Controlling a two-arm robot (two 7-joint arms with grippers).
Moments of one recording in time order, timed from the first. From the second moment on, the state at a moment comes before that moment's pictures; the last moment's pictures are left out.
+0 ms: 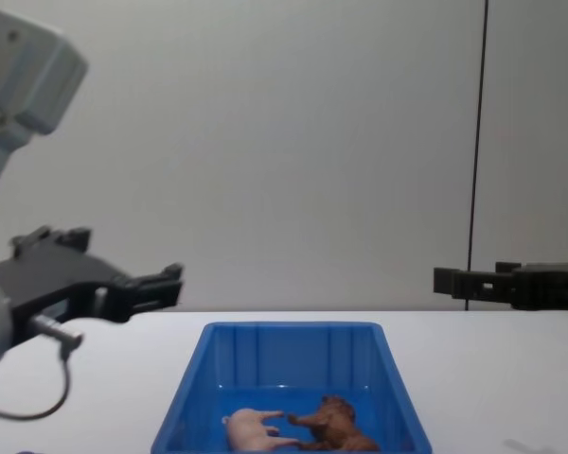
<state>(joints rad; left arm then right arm) -0.11 0.51 0.41 -1.77 -0.21 0.13 0.15 0.22 0.36 -0.23 -1.56 0.46 0.27 0.45</state>
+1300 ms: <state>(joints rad) 0.03 0.53 0.38 -1.66 -0.35 0.11 0.22 0.21 0.37 -0.23 -1.56 0.46 0.26 0.45</state>
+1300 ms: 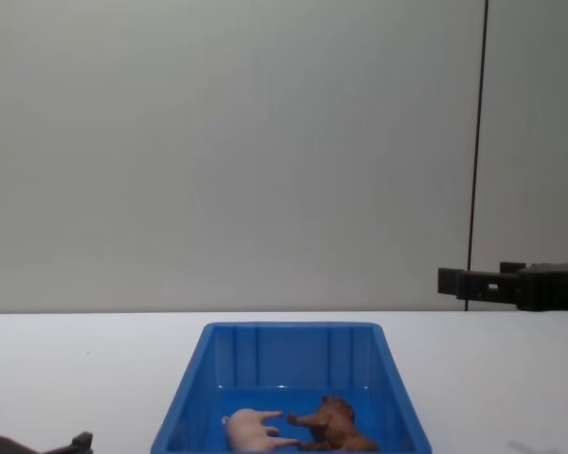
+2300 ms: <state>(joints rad) 0.04 0.50 0.36 -1.57 -0.39 0.06 0.18 0.21 0.37 -0.23 -1.56 0.46 0.26 0.45</state>
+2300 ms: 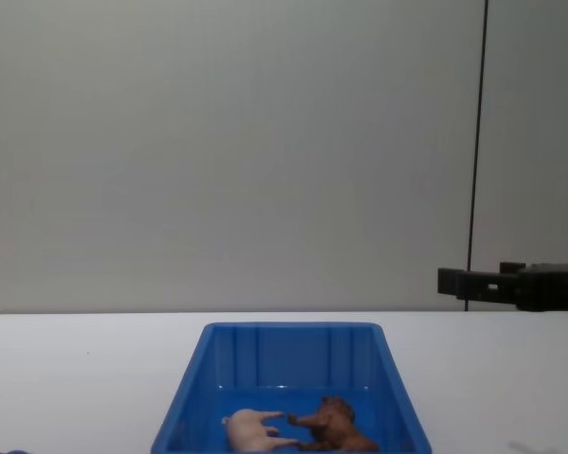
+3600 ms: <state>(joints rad) -0.16 0.38 0.35 -1.61 -0.22 0.01 -0.02 0.21 0.37 -0.23 -1.56 0.46 0.26 0.45</state>
